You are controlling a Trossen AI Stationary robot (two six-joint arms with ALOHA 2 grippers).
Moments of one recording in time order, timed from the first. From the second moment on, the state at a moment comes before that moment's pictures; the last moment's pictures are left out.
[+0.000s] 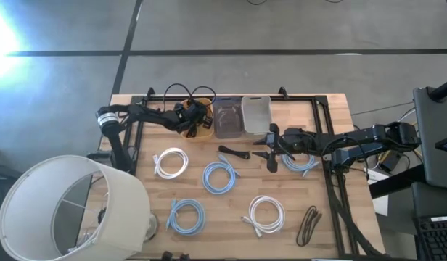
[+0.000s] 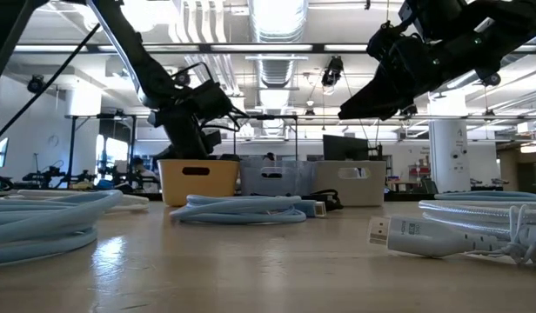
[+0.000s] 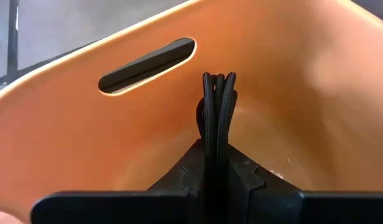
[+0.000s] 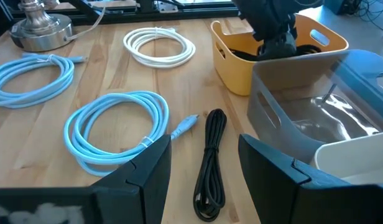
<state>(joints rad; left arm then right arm) 0.51 1.77 0.86 0.07 -0.52 -0.44 -0.10 1.18 0.46 0.30 0.03 0.05</state>
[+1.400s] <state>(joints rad) 0.30 1.41 0.86 -0.05 -0.46 -0.18 -0.10 1.18 0.46 0.30 0.03 0.05</state>
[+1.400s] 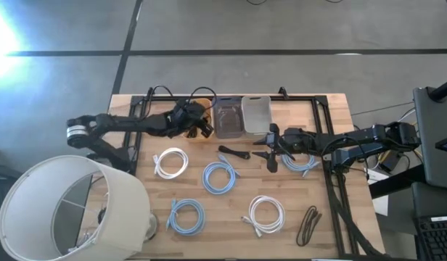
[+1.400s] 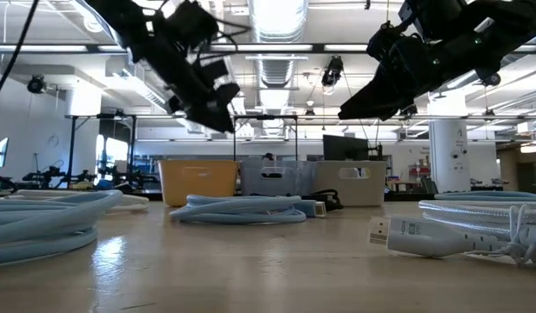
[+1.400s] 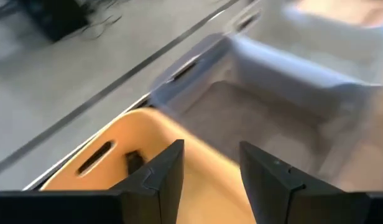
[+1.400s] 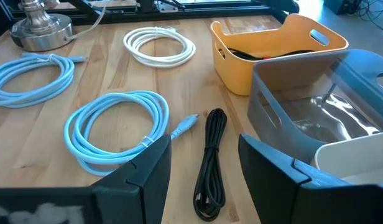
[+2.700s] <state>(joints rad) -0.05 1.34 0.65 0.17 -0.29 0.06 -0.10 1.58 0.60 0.35 0.03 0.10</state>
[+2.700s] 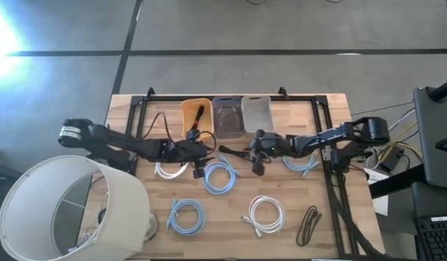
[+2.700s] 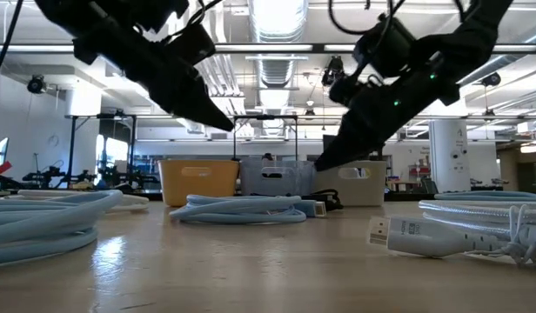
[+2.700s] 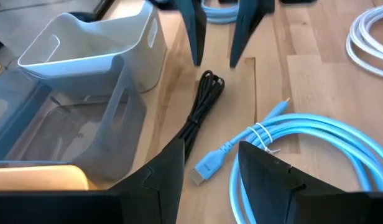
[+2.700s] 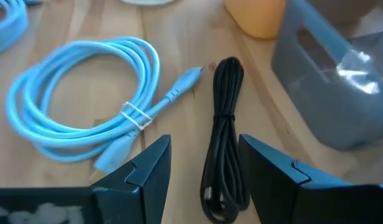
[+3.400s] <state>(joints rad) -0.05 1.34 0.62 0.21 -0.28 0.08 -0.11 1.74 0.75 0.17 0.14 0.11</state>
